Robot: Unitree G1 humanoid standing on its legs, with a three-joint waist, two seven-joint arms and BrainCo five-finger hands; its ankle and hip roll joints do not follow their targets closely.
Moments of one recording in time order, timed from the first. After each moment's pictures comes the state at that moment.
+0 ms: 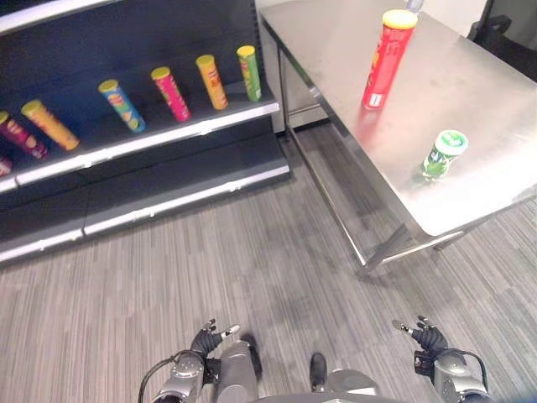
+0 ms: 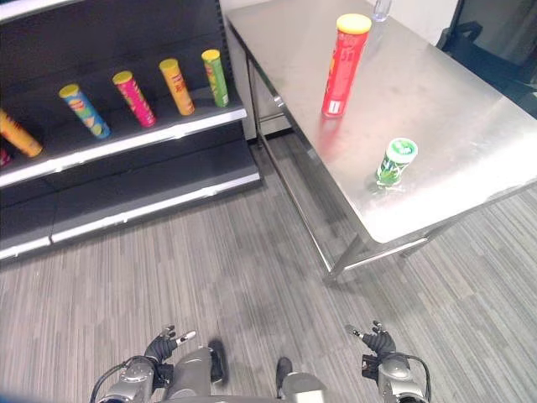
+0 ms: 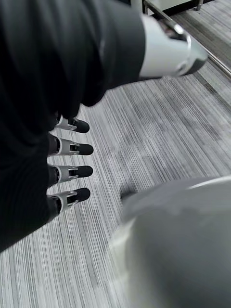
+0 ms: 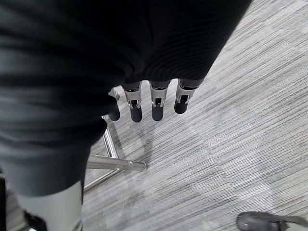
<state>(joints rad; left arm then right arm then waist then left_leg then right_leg) -0.03 0.23 -0.16 1.06 -0.22 -0.10 0.04 -0.04 -0.36 0.12 1.03 0.31 -0.07 -0.08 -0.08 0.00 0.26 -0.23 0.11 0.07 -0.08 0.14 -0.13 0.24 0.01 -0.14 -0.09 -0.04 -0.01</state>
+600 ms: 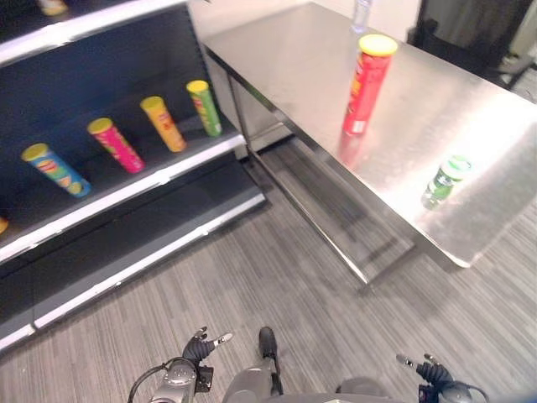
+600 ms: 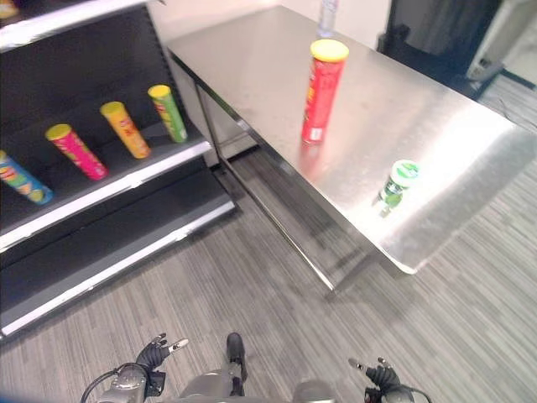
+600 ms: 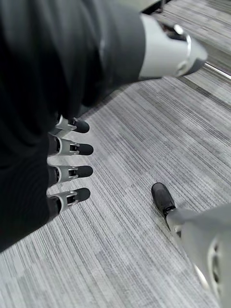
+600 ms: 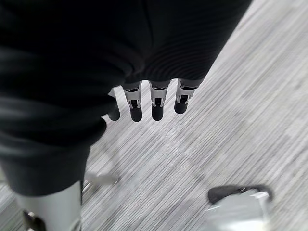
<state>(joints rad) -0.04 0.29 -0.18 1.07 -0.22 -0.10 0.06 0.03 -0.33 0.05 1.14 0.30 -0.06 -0.09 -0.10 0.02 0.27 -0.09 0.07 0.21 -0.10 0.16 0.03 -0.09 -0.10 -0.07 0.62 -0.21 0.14</state>
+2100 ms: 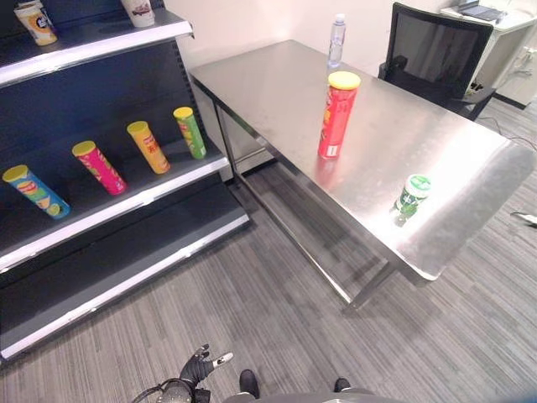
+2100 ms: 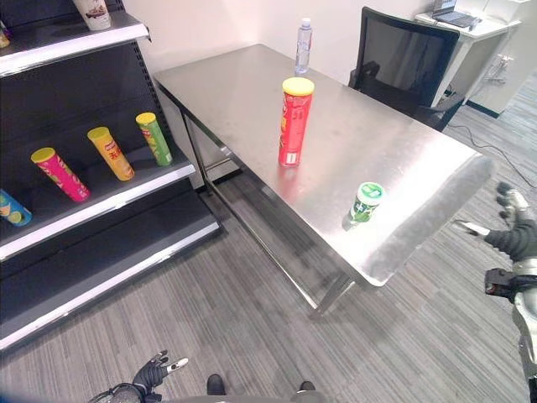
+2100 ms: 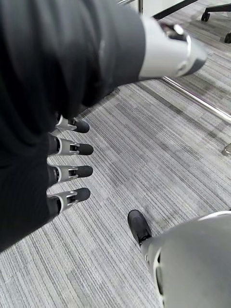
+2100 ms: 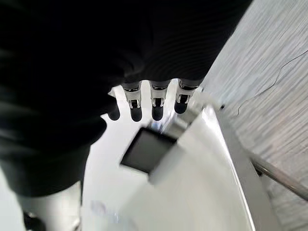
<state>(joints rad) 0.12 0.27 -0.16 0.98 -0.18 -0.11 -0.02 0.04 -0.96 -0.20 0.31 0.29 -0.19 0.02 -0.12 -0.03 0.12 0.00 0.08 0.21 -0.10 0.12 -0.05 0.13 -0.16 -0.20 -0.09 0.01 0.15</state>
